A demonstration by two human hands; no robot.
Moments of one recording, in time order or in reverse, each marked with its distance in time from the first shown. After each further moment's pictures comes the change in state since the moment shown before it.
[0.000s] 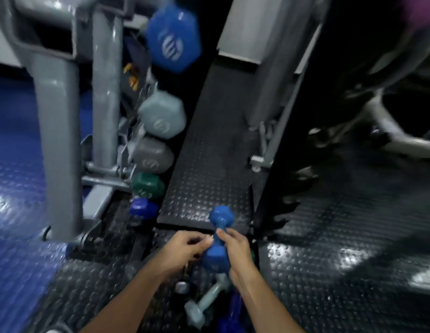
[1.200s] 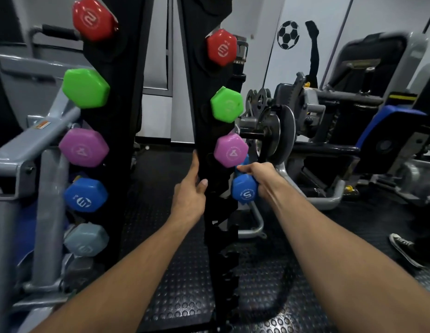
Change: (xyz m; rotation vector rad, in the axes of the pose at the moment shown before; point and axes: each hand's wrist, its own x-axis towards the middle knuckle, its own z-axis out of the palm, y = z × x) left_hand 0.051 0.380 0.091 0.213 0.439 0.768; right_hand -0.047 -0.461 -0.138 0.008 0.150 -0.444
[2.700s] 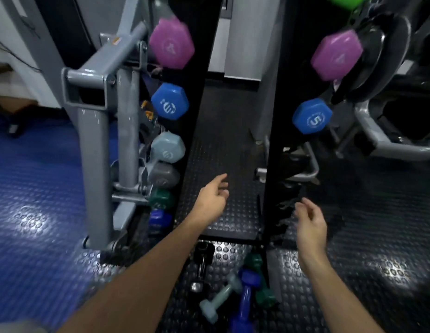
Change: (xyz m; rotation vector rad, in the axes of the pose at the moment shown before) left_hand -0.155 -0.137 -0.071 0.073 -0.234 -0.498; right_hand -0.158 0.265 -0.001 -0.110 0.206 -0.083
